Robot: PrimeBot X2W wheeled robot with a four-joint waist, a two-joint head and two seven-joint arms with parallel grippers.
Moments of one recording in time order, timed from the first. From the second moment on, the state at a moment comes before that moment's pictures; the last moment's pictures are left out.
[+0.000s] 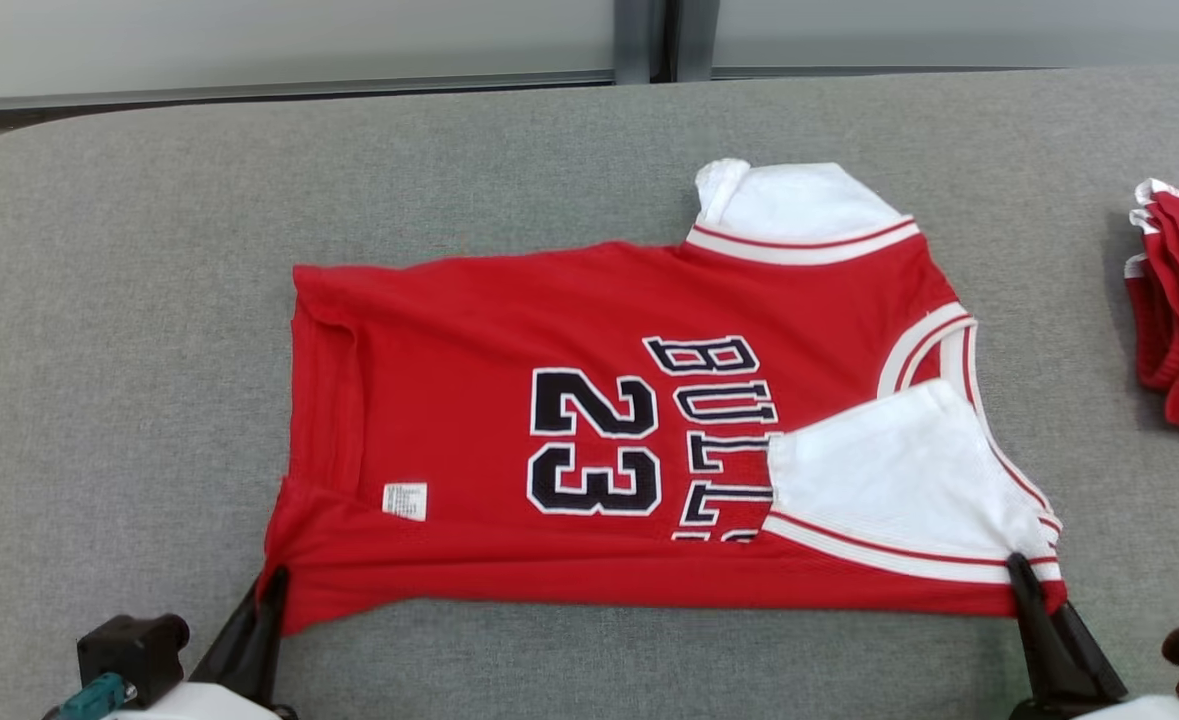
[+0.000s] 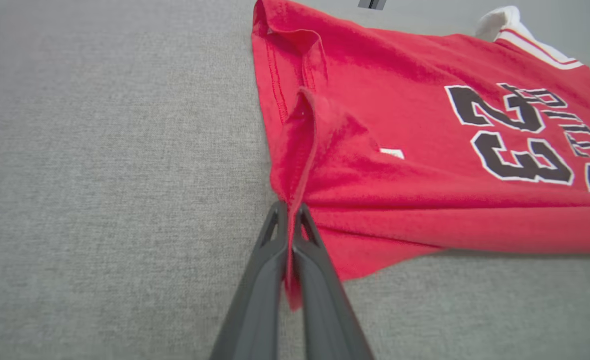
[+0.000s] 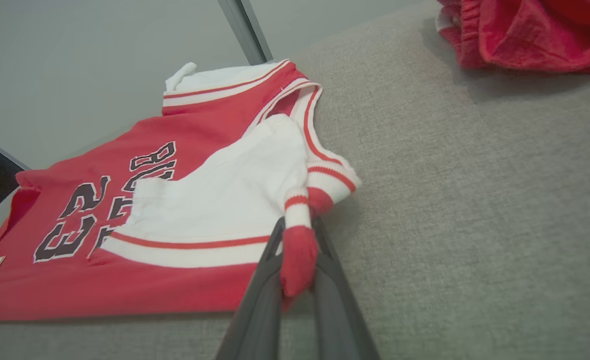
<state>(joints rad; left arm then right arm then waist) 0.11 0.24 -0.11 0.06 -0.43 -0.01 0.03 0.12 -0.20 0.10 0.13 0.54 0.13 -0.13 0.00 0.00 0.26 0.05</state>
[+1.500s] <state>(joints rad) -0.12 0.17 -0.16 0.08 -0.35 0.07 -0.10 0.09 -0.15 0.00 -0.17 0.30 0.13 -0.01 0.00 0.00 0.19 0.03</state>
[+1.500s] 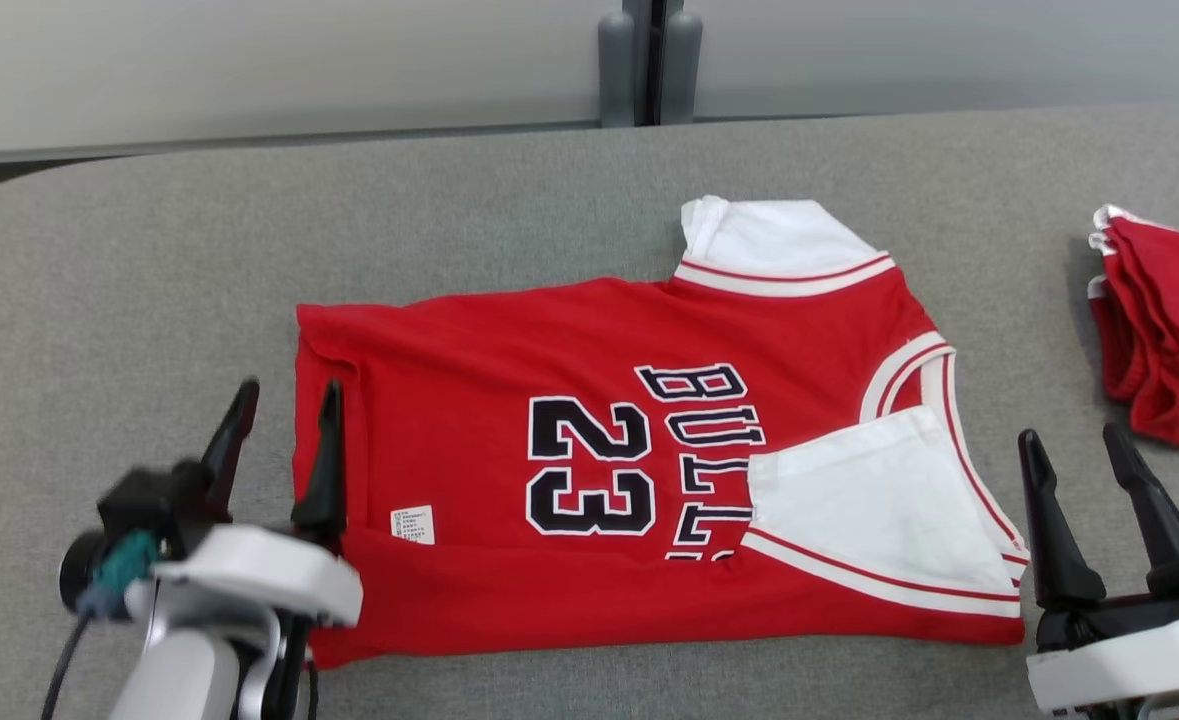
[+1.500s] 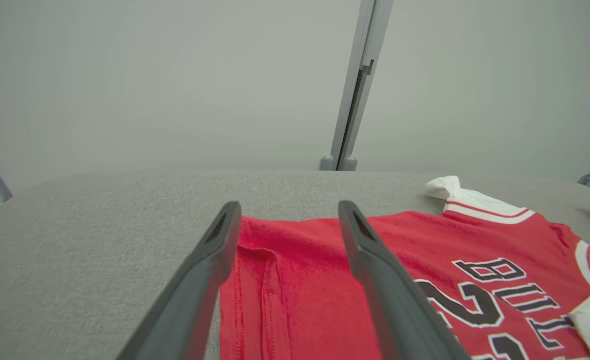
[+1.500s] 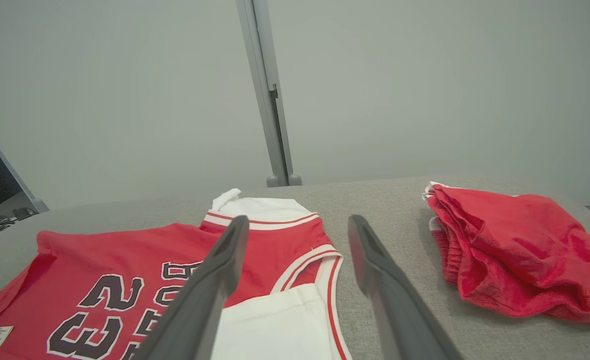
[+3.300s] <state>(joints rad) -0.86 0.06 -0.23 0.83 -0.54 -0.13 -0.25 -0.93 -0.50 0.36 0.45 0.61 0.13 0.08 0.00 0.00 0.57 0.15</state>
